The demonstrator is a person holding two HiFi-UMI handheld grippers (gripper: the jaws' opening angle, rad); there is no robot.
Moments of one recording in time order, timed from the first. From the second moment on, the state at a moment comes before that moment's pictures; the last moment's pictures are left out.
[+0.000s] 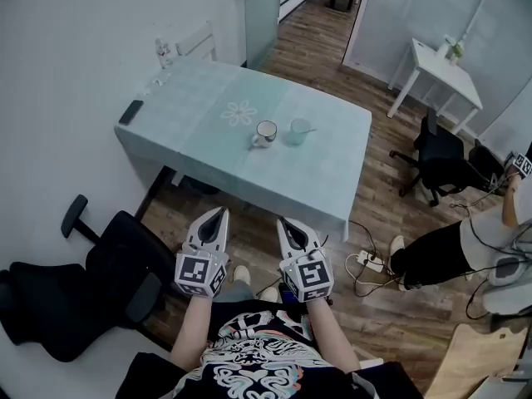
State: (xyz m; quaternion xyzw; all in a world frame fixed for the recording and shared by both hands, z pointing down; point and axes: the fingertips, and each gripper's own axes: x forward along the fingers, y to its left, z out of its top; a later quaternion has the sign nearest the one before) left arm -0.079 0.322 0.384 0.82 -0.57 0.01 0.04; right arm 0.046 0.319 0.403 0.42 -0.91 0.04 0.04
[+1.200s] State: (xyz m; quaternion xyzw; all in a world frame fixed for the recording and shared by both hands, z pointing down) left arm -0.141 0.158 0.410 0.82 -0.57 0.03 0.07; right arm -0.032 0.161 0.430 0.41 -0.91 0.05 0.08
